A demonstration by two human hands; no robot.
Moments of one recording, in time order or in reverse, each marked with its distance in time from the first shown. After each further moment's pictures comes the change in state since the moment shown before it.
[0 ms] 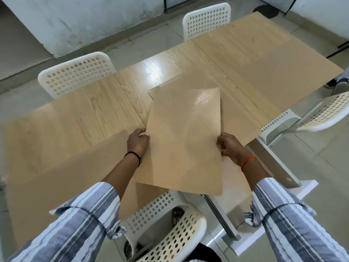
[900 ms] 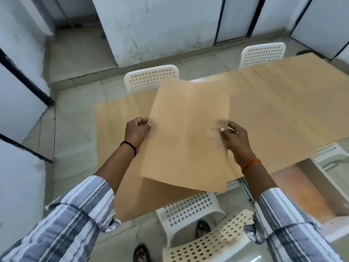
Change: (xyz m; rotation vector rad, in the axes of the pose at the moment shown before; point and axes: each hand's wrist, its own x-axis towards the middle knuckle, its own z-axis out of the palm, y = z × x) left_hand -0.039 -0.047 -0.260 -0.275 0.154 0.134; right_hand -0.140 -0.040 0.213 0.019 -0.064 -0.573
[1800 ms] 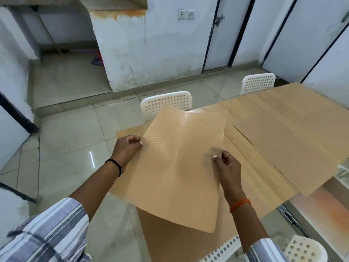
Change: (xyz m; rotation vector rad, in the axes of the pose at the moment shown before) left_hand 0.123 -0.018 -0.195 -0.017 -0.187 0.095; right_hand -0.055 -0.014 0.241 0.067 0.296 -0.109
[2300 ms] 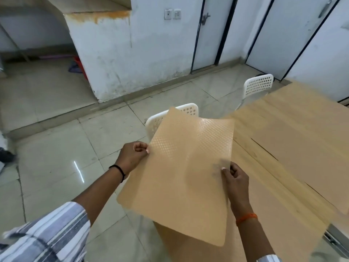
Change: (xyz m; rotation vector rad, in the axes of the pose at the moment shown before) left_hand 0.188 0.020 -0.071 0.185 -0.239 0.026; right_hand 0.070 0.005 0.140 -0.038 0.232 0.073
